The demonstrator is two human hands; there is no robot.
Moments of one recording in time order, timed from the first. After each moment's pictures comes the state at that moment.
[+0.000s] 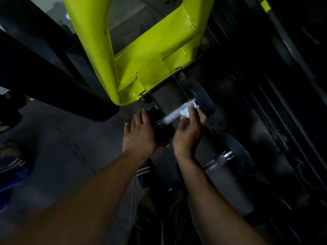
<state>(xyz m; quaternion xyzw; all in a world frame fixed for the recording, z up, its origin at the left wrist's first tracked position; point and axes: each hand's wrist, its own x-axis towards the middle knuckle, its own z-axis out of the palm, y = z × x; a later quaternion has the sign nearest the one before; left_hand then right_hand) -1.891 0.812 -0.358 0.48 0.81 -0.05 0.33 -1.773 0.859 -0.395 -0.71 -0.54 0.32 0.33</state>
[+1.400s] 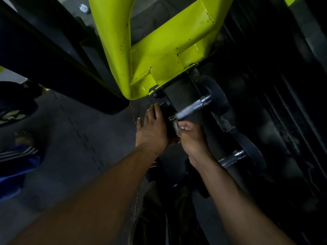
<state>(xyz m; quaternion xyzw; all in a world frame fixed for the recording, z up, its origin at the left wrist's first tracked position) -1.890 0.811 -0.357 0.47 0.82 -0.03 0.33 -1.775 0.847 -0.374 -0.69 -0.41 0.59 0.08</state>
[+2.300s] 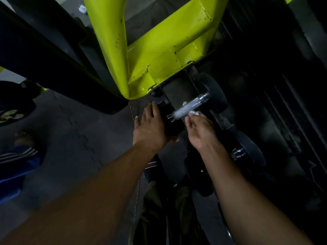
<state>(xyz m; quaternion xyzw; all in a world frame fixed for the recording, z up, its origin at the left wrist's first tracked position) -1.889 0.812 -0.355 0.47 0.82 -0.05 0.34 -1.758 0.887 -0.402 -0.61 0.01 0.72 0.32</state>
